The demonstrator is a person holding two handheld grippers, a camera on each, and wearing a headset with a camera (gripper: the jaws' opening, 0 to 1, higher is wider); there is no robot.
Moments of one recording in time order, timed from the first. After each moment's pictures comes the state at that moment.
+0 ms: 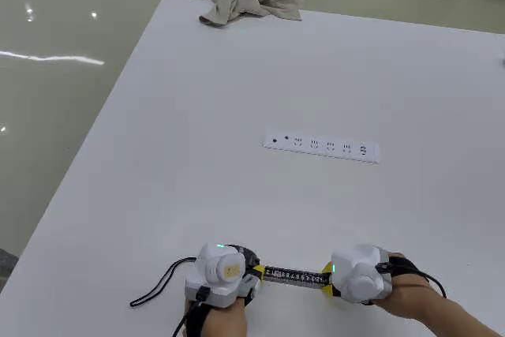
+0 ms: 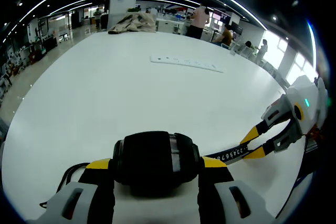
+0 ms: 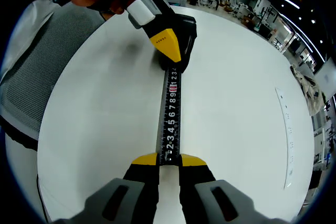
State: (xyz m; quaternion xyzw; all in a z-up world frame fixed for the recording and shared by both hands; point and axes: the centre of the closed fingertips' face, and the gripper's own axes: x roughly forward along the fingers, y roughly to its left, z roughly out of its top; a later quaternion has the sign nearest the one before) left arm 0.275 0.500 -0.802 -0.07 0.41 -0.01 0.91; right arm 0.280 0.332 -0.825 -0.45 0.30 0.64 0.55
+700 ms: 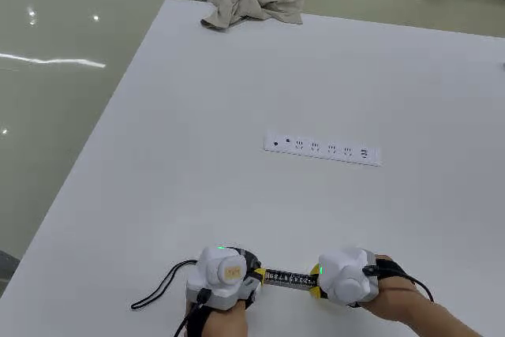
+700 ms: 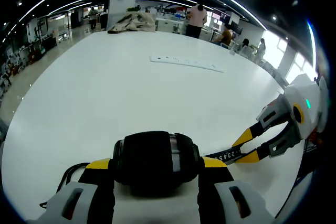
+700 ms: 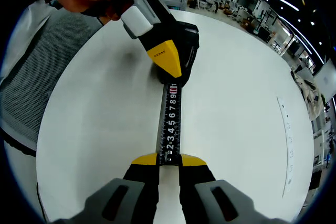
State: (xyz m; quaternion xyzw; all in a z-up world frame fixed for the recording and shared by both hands) left arm 0.274 0.499 -0.801 -0.07 0.41 -0.01 0.91; right arm 0.275 0.358 -0.824 -0.44 0.28 0.64 0.56
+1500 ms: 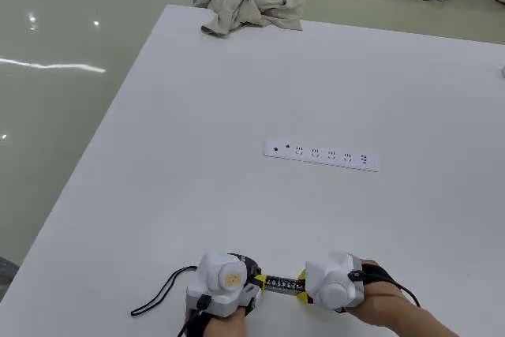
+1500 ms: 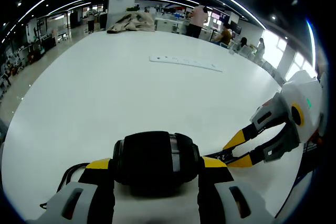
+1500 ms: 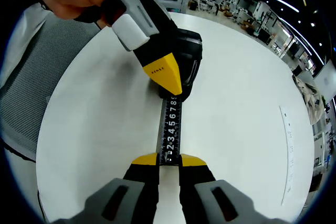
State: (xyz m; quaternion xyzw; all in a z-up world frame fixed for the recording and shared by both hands) left arm 0.274 0.499 -0.802 -0.07 0.41 -0.01 0.91; right arm 0.271 0.382 -0.825 -0.43 0.28 0.65 0.56
